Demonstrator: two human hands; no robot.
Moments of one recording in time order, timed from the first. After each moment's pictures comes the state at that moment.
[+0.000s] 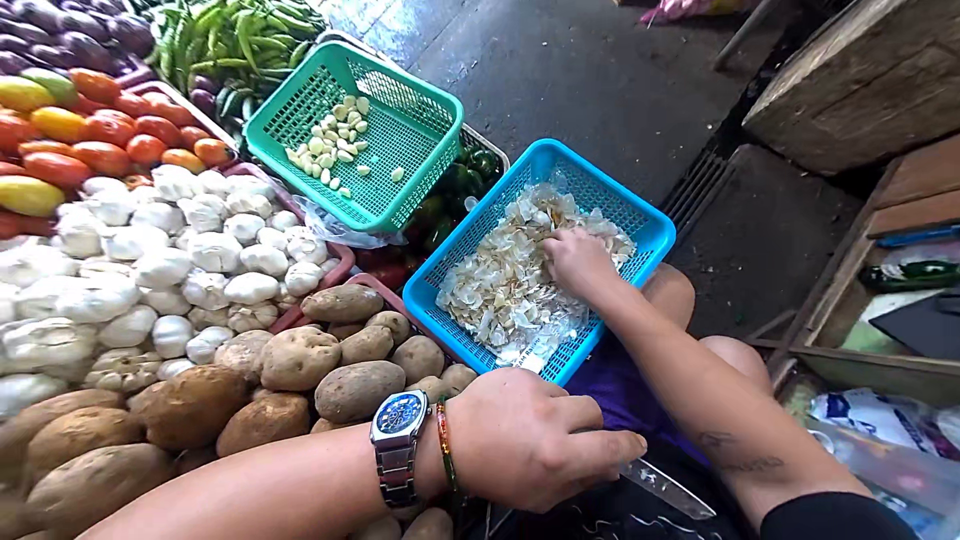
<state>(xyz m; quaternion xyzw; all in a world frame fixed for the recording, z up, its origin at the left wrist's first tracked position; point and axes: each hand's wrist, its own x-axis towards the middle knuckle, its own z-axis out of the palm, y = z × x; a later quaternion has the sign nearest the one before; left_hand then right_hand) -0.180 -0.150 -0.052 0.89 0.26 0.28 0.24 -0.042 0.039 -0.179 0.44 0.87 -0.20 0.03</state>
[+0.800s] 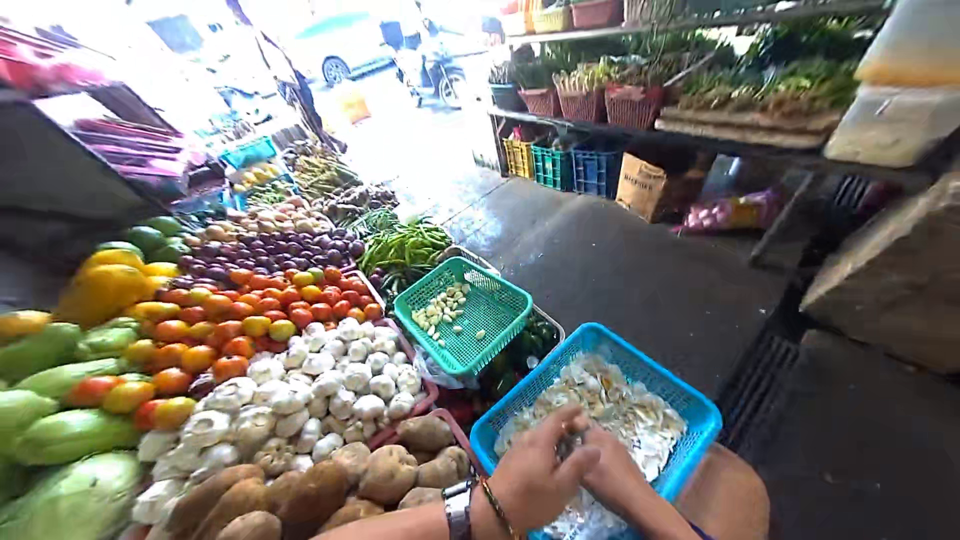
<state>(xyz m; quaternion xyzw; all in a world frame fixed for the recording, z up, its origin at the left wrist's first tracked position) -0.204 -0.111 -0.039 0.60 0.63 0.28 0.40 -0.055 -0.028 -0.130 0.43 0.79 -0.43 -0.06</state>
